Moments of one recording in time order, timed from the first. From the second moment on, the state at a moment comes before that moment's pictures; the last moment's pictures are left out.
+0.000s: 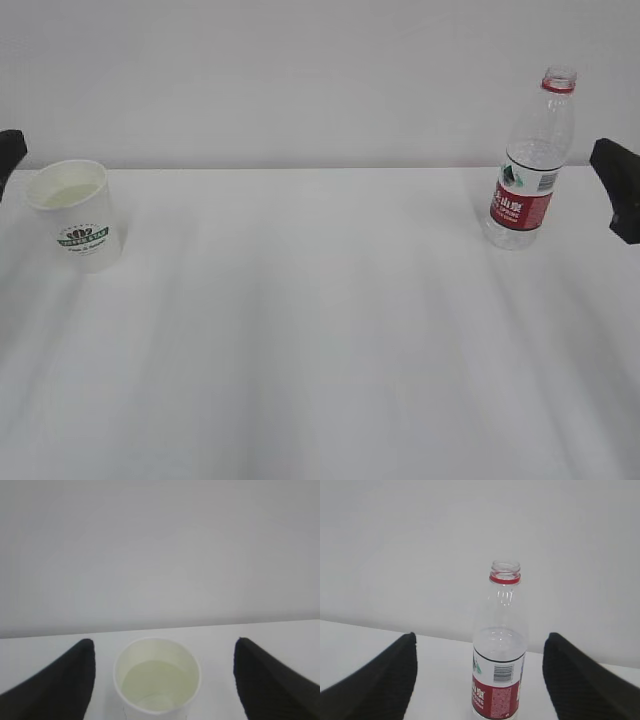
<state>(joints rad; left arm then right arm) -0.05 1.37 -0.44 0.13 -0.71 -0.16 0.03 1.29 -0.30 -0.14 -0.86 0.01</state>
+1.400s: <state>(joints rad) -0.05 0.52 -0.43 0.18 0.10 -0.16 0.03 0.64 -0.29 -0.18 -0.15 0.05</state>
